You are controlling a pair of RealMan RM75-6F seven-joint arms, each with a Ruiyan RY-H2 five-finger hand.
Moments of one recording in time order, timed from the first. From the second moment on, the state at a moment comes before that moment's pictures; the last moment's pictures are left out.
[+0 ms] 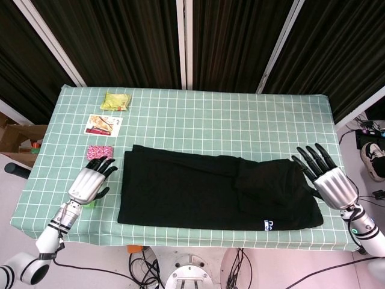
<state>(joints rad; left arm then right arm) -0.40 -1.43 -0.02 -1.29 1.60 1.20 0.16 0.39 -1.42 -0.10 -0.78 -1.71 1.79 0.24</state>
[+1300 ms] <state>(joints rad) -0.56 -1.62 0.02 -1.01 1.65 1.14 -0.08 0.29 -1.23 0.04 -1.20 -1.64 1.68 0.16</state>
